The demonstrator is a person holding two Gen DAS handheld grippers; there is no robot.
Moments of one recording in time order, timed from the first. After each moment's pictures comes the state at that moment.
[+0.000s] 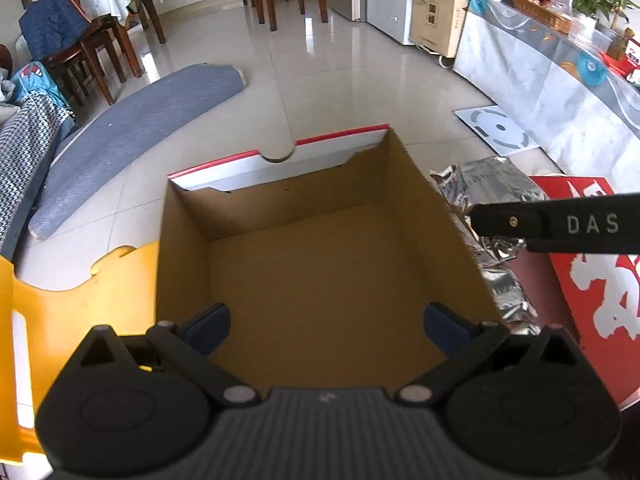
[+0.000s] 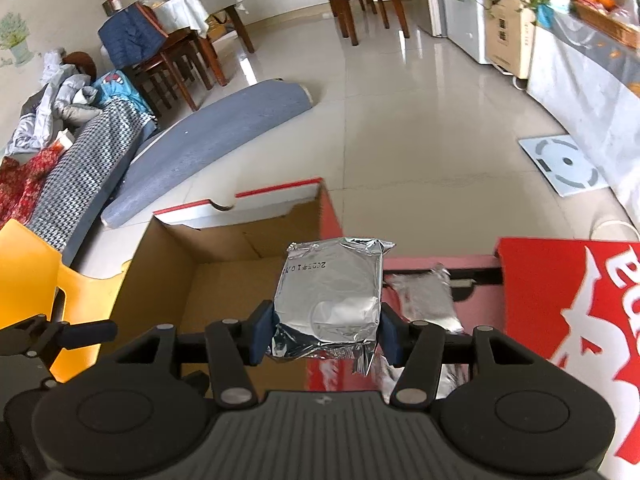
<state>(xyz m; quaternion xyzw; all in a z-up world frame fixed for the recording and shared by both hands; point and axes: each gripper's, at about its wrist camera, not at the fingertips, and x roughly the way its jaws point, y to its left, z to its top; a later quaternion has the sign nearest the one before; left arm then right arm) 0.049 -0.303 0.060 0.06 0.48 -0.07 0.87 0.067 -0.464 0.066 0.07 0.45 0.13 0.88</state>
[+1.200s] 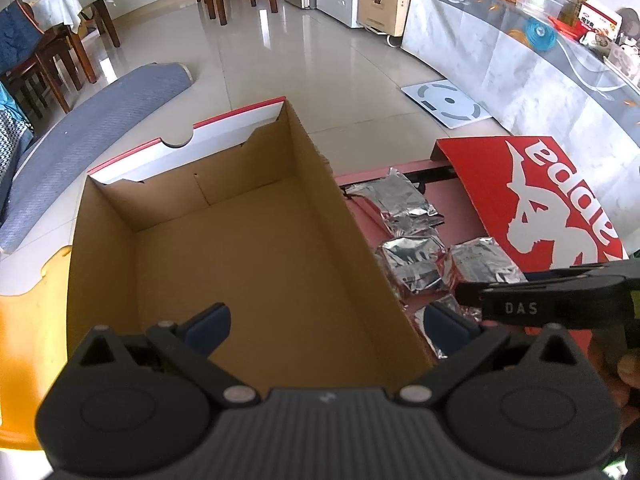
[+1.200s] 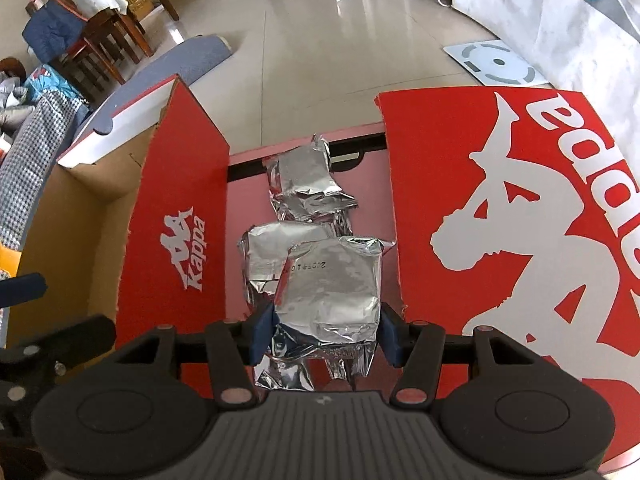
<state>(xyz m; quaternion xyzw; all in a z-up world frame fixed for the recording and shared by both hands) 0.024 -0.364 0.044 0.08 0.49 -0.13 0.86 0.034 -0.545 -0.016 0.10 0.53 0.05 0.84</state>
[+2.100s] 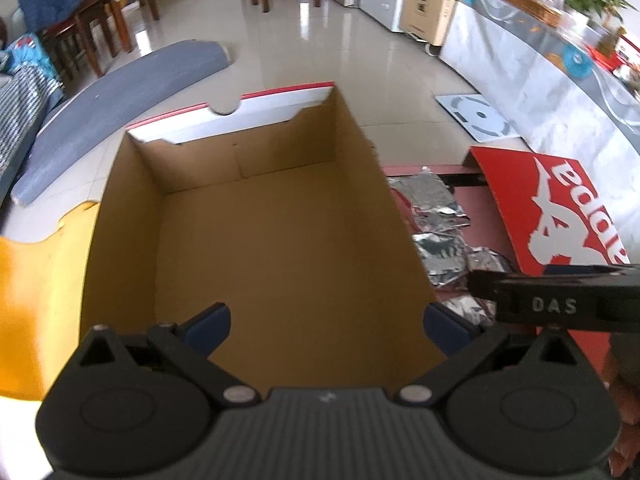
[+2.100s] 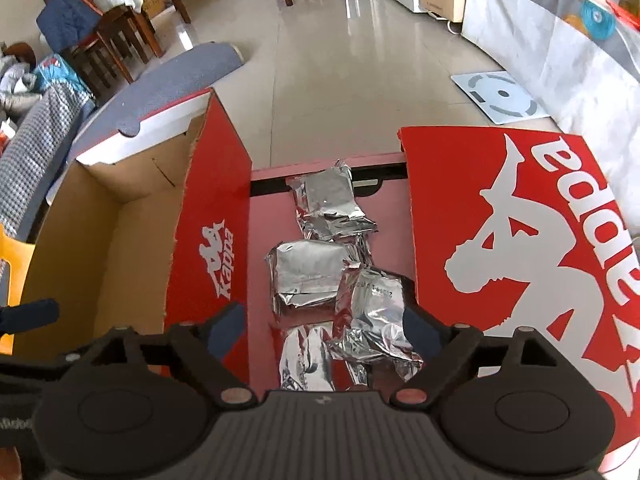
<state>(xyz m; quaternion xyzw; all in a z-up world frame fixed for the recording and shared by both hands) 0.014 -0.336 0.040 0.02 0.50 -0.07 0.86 0.026 -0.517 0.016 0.07 0.51 0.05 0.86</state>
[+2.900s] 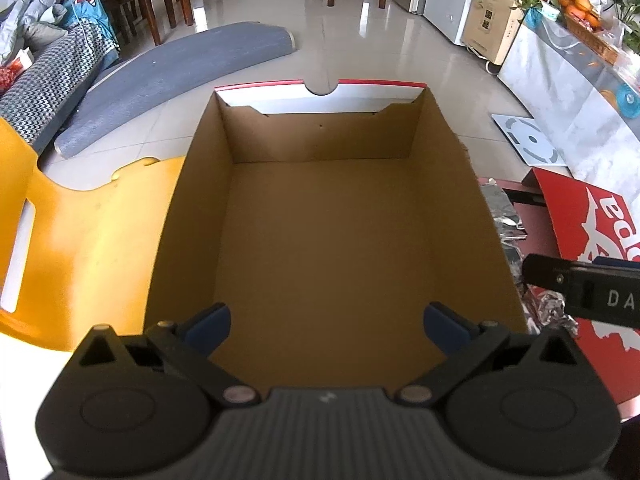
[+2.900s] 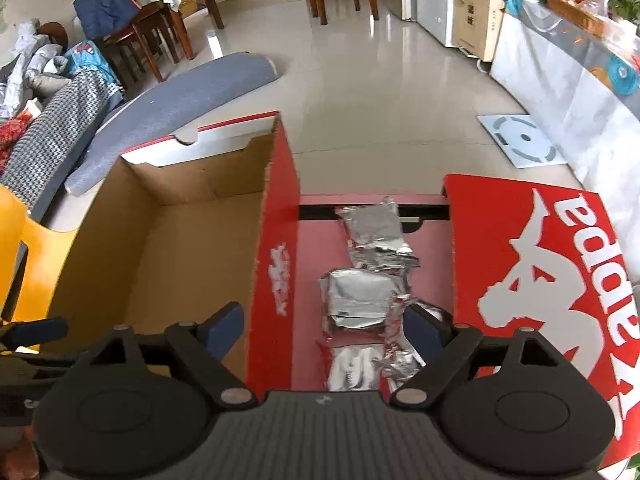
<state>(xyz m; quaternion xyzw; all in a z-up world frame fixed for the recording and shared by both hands) 0.001 -0.288 0.038 -0.02 0.50 0.01 0.86 0.022 -0.478 0.046 0.03 0.47 0.09 0.88</state>
